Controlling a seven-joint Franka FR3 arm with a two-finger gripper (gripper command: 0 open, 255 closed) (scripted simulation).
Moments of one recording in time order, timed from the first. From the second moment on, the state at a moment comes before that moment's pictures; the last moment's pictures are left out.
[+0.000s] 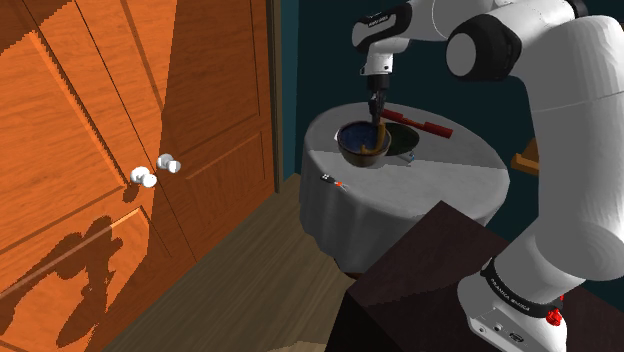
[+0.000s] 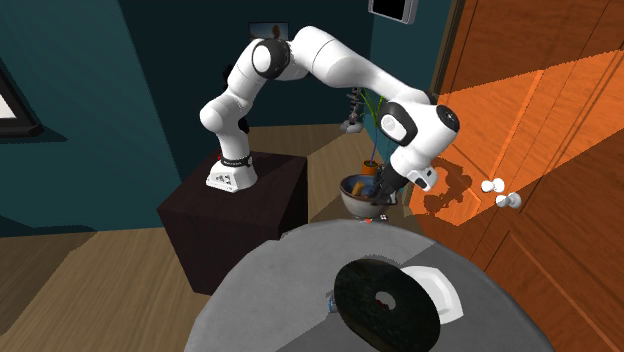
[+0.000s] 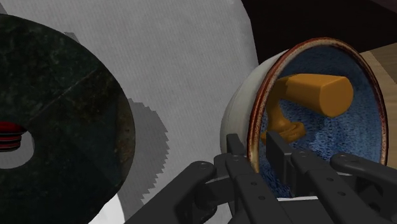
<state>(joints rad) -0.12 0.69 -0.40 -1.33 0.27 1.55 -0.87</state>
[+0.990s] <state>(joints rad) -0.12 0.75 -0.38 -1.38 0.29 1.66 -0.88</state>
